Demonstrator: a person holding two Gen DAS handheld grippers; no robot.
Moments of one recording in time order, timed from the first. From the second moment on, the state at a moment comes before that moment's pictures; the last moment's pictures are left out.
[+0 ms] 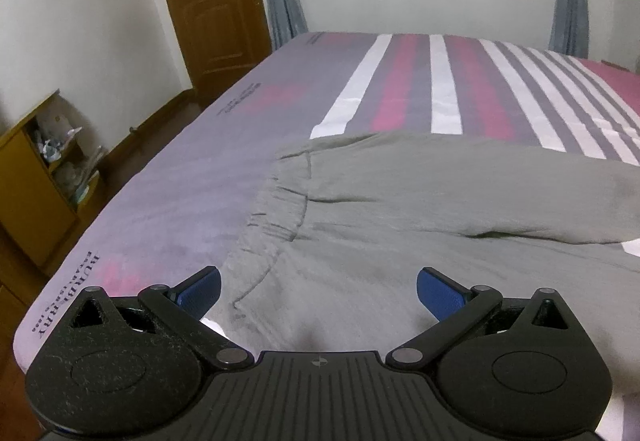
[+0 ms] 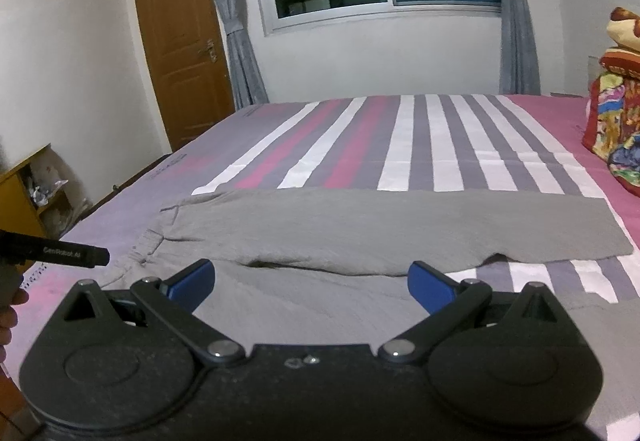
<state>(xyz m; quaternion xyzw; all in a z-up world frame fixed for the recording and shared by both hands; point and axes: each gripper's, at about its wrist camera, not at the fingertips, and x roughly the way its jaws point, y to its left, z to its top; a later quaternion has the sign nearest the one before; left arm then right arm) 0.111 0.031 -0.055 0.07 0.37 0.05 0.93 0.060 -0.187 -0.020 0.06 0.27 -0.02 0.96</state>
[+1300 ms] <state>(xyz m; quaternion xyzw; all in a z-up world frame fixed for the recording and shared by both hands) 0.303 0.089 -0.143 0.07 0.44 0.12 0.89 0.297 -0.167 -0.099 0.01 0.34 0.10 0.93</state>
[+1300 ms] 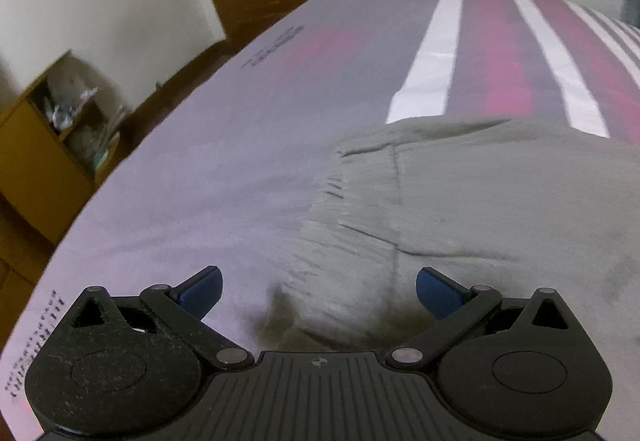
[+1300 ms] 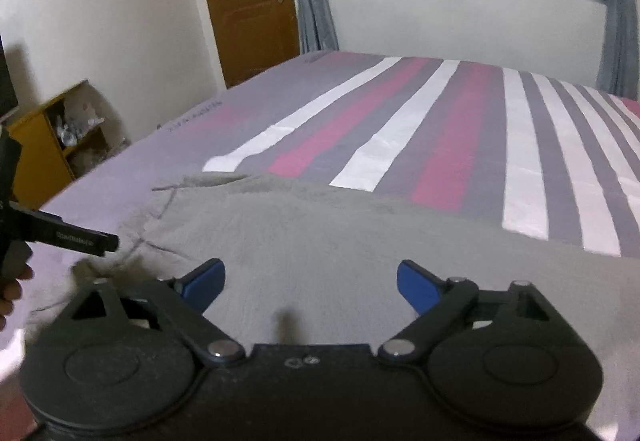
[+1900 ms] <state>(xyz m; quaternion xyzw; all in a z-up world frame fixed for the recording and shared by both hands) 0.383 0.119 -0.185 -0.06 0.47 0.03 0.88 0.431 -0.181 -0.152 -0.05 0.40 0.12 0.91</state>
